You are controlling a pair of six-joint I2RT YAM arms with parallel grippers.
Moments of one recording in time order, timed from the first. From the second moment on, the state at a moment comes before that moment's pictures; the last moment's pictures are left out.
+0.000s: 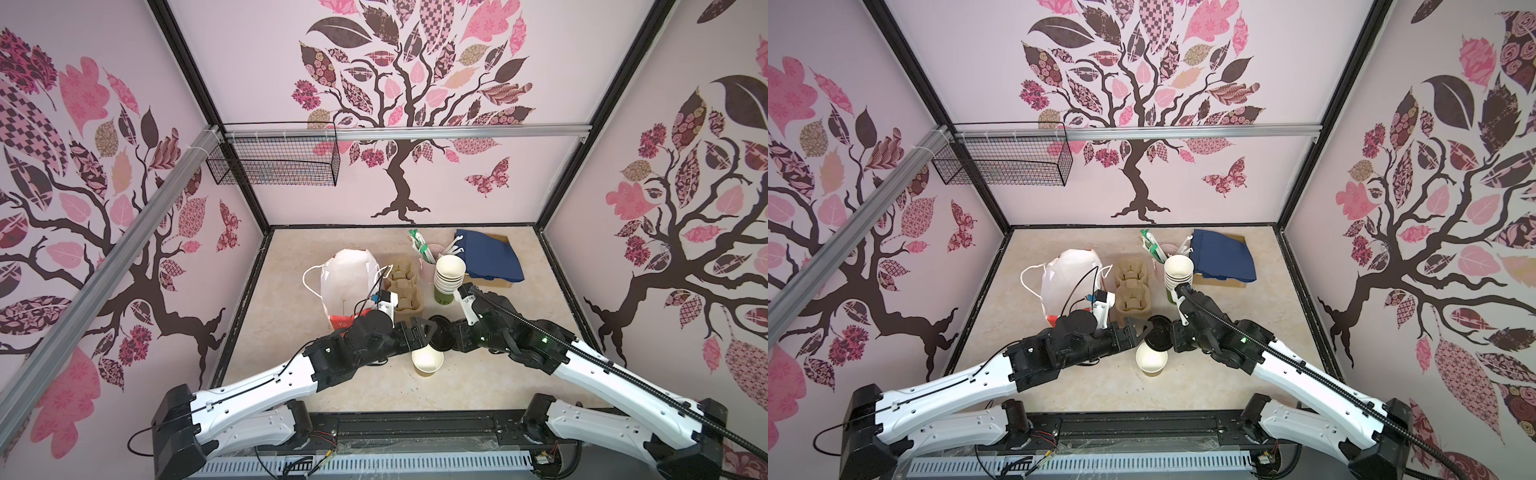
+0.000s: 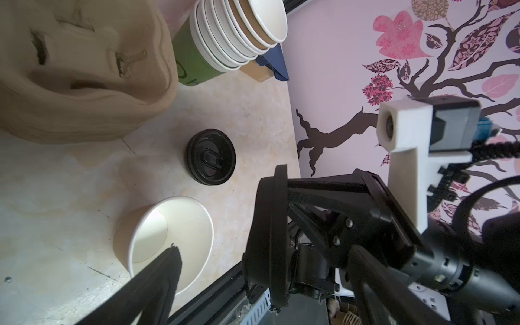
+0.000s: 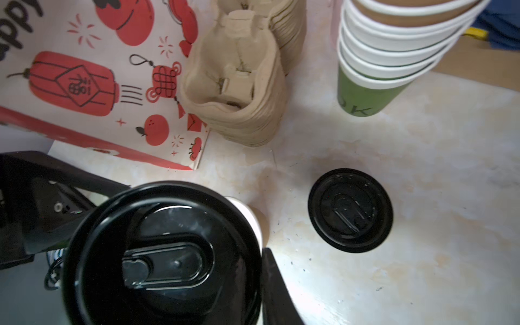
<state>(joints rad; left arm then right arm) -1.06 1.06 0.79 -0.16 -0.02 -1.14 0.87 0.98 0.89 -0.69 0.04 0.51</state>
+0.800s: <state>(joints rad) -1.04 1.09 0.79 -0.17 0.04 -1.21 0.89 0.99 0.89 -0.60 0.00 0.53</state>
